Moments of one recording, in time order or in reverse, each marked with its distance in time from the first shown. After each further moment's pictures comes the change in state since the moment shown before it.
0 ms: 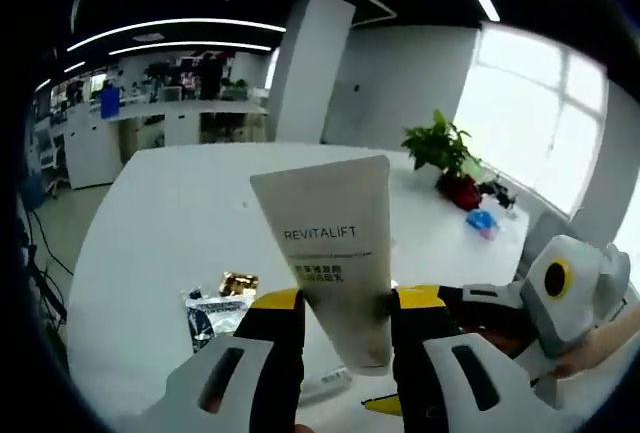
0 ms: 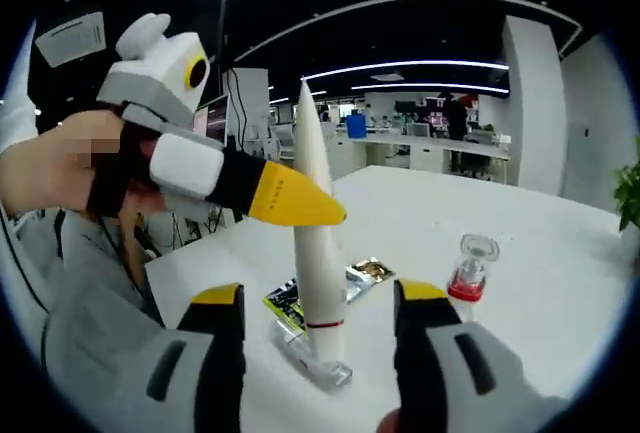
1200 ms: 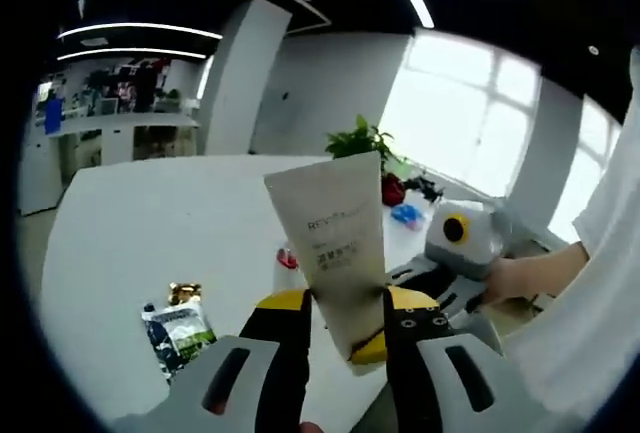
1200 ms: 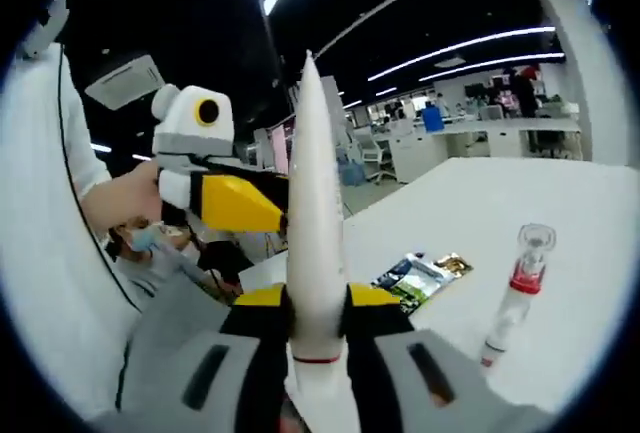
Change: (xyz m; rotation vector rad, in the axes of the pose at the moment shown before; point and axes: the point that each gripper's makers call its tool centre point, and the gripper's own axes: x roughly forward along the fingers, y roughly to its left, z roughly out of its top) left arm -0.052 -0.051 -0.001 0.125 -0.004 -0.377; right arm -0.045 0.042 0.014 0.186 -0.068 0.498
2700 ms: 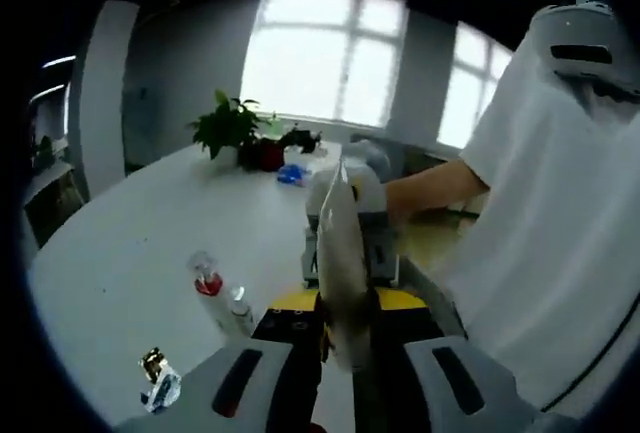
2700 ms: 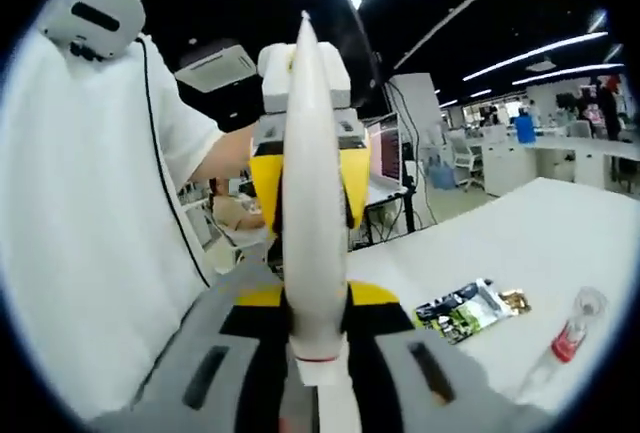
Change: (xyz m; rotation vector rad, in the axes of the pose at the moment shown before) left arm -0.001 -0.050 0.005 0.333 0.252 -0.443; right arm 0.001 0.035 0.005 -0.205 0.082 0.325
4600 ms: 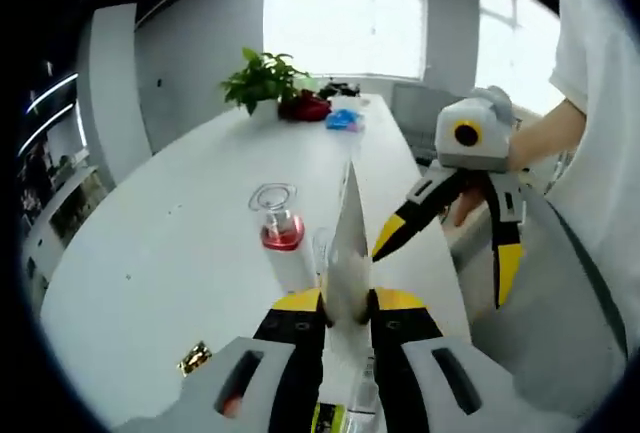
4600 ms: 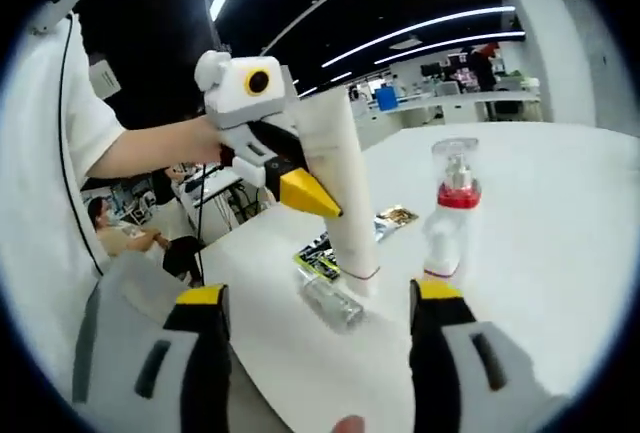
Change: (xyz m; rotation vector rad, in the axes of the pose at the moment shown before) left arm 0.064 0.130 -0.083 0.057 0.144 0.135; right arm -0.057 -0.073 -0.095 0.291 0.014 -0.590
